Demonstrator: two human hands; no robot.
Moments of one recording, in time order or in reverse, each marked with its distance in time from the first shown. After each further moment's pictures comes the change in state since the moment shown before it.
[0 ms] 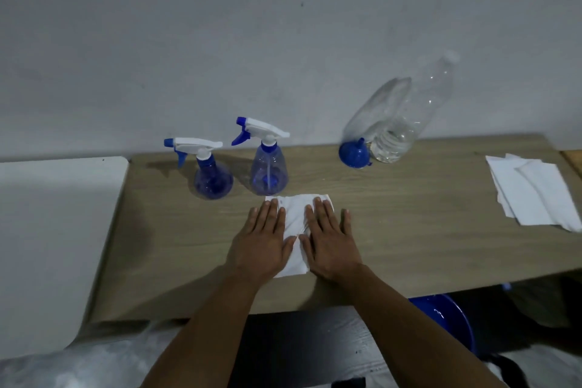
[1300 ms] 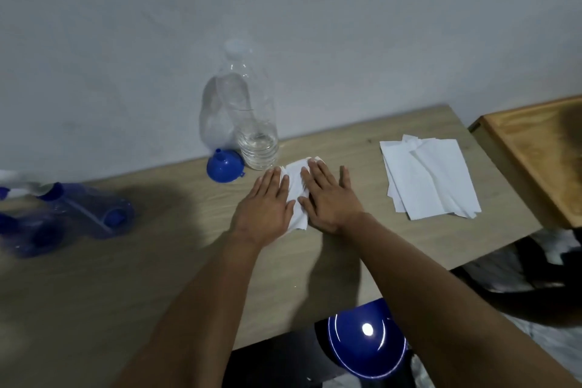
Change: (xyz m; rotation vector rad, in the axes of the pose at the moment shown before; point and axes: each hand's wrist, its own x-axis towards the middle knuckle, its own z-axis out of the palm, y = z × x) left_hand 0.223 0.249 0.005 0.059 -0.048 0.170; right_hand 0.017 0.326 -0.060 -0.002 0.004 0.038
